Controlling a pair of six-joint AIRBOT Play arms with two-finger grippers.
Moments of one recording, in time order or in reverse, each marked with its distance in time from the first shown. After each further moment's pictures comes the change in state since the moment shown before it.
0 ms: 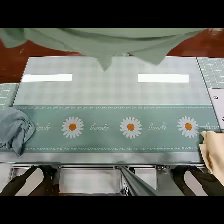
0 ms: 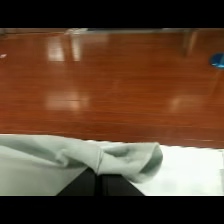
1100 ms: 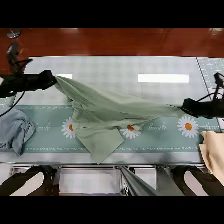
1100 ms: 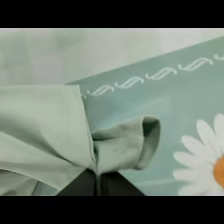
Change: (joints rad) left arm -0.369 -0.176 -0.858 0.237 0.389 -0.059; right arm 0.000 -0.082 -1.107 -0.008 -0.306 0.110
